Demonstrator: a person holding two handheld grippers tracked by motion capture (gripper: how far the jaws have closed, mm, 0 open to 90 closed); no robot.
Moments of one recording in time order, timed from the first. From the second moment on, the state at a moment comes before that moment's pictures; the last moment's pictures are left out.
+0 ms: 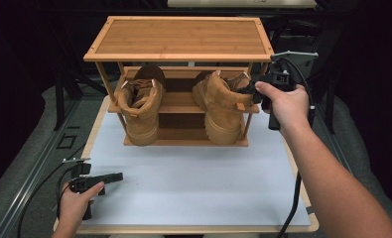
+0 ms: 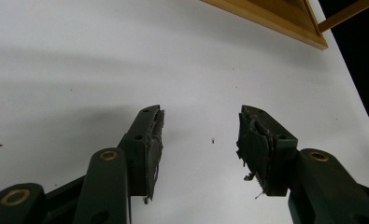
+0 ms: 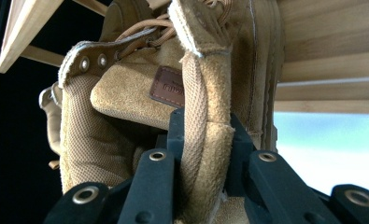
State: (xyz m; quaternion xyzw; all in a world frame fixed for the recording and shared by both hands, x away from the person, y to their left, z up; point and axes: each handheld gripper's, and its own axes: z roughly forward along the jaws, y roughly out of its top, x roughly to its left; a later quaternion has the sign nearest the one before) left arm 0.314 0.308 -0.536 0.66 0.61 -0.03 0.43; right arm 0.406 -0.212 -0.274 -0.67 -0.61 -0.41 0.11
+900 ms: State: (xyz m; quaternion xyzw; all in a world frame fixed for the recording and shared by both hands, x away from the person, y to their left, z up) left arm 0.315 0.303 -0.536 0.66 0.61 -0.03 0.43; right arm 0.408 -0.179 -0.293 -0.67 -0.60 -0.43 0.07
